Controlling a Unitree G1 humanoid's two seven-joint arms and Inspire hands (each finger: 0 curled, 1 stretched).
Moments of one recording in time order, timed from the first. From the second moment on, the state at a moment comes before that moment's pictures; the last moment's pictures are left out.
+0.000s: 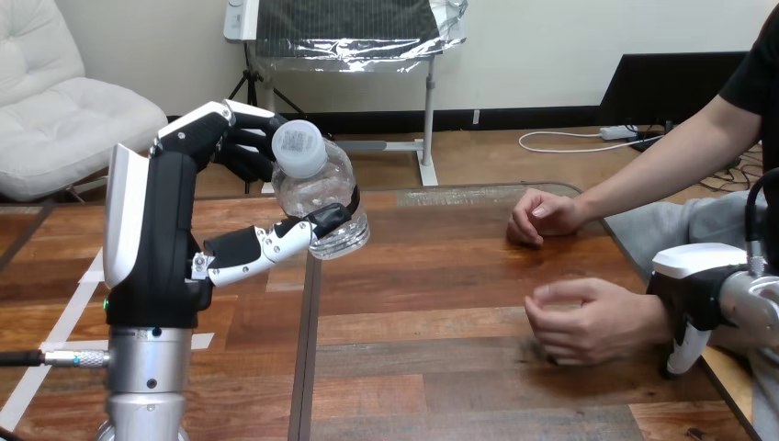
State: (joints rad) left arm 0.04 0.21 0.02 -0.15 0.35 -0.48 0.23; right arm -0.58 -0.75 0.43 0.73 -0.88 -0.08 0.45
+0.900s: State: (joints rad) left arm 0.04 0.20 0.02 -0.15 0.35 -0.48 0.23; right arm -0.58 -0.74 0.43 0.77 -0.83 -0.11 0.37
